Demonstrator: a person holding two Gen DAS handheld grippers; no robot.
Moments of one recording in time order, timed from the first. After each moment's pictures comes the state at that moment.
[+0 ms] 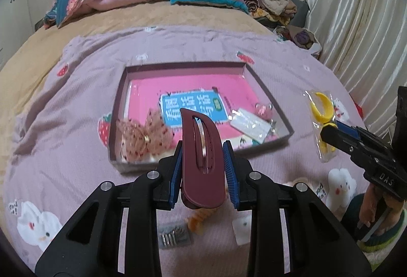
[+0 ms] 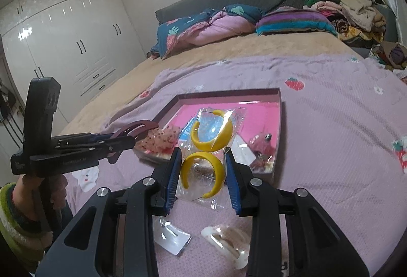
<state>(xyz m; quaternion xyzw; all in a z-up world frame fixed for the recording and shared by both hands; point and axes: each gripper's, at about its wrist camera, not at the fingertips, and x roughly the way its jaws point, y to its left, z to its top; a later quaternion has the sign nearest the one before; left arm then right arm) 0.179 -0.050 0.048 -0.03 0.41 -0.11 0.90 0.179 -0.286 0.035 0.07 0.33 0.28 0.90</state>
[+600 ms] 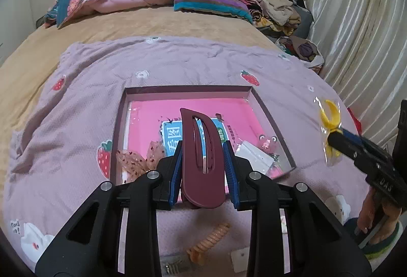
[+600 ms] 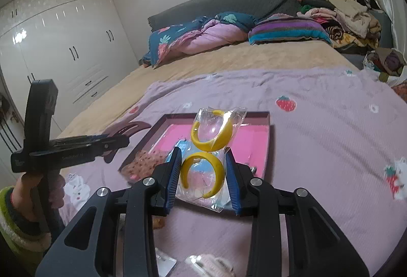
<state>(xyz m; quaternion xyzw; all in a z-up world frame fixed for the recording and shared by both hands) 0.223 -0.044 0.066 -0.05 0.41 -0.11 0.91 0.225 -0.291 0.056 0.07 0.32 0.26 0.91</state>
